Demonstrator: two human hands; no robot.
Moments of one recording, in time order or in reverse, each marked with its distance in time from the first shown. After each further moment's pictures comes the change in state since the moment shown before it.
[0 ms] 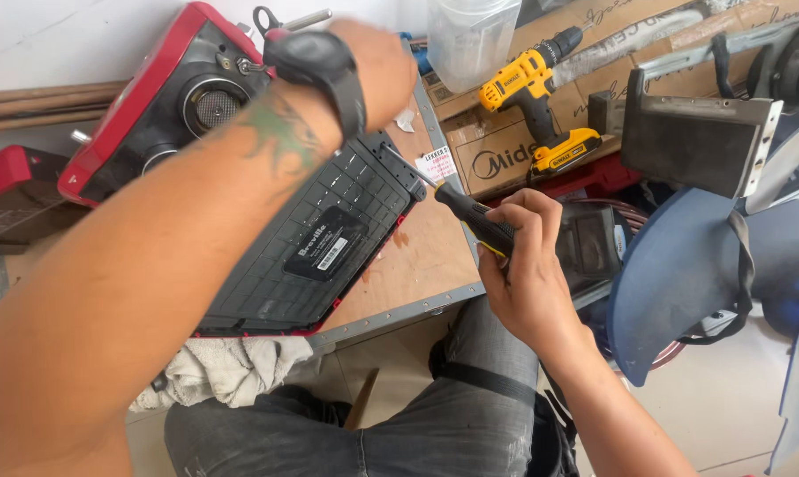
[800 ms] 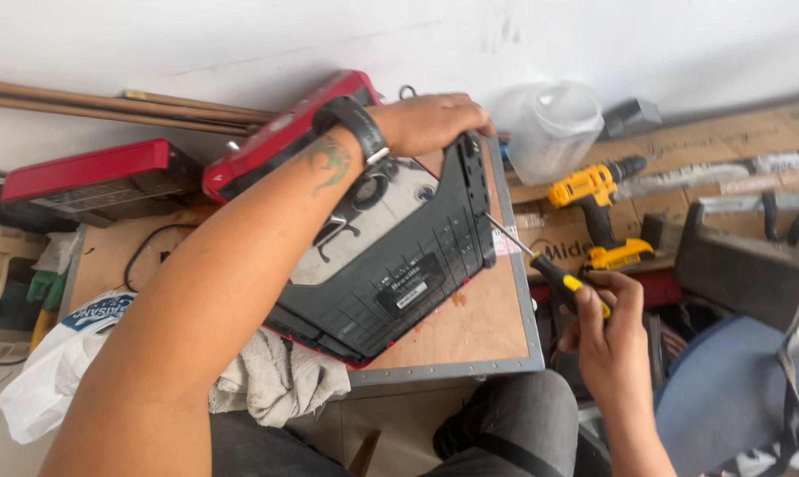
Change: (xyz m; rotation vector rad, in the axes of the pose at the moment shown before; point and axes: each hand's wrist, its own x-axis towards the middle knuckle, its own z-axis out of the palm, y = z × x) left_hand -0.055 -0.086 0.028 -1.036 0.134 -0.040; right_hand 0.019 -0.010 0.017 0.149 0.048 0.561
